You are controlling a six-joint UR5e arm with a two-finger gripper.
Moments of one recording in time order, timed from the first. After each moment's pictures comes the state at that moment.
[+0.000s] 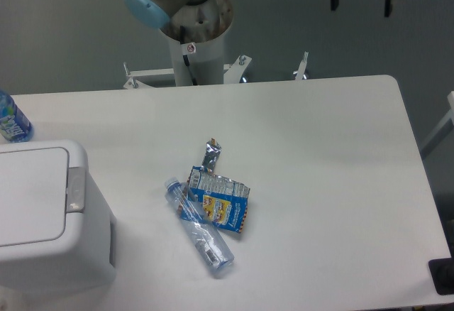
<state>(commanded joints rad) 2.94 -1.43 -1.57 -1.40 1.52 1.44</state>
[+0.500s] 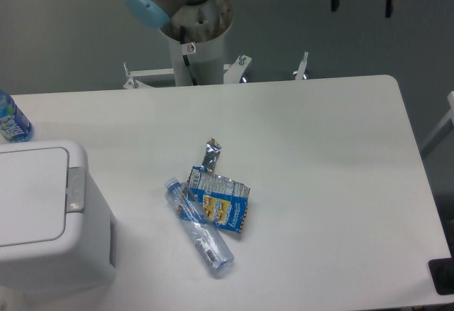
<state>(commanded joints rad) 2.92 -1.45 -1.55 -1.40 1.51 1.32</state>
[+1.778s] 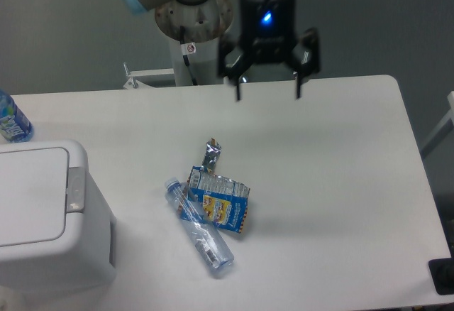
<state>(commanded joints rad) 2.38 -1.70 -1.42 -1.16 1.45 0.22</state>
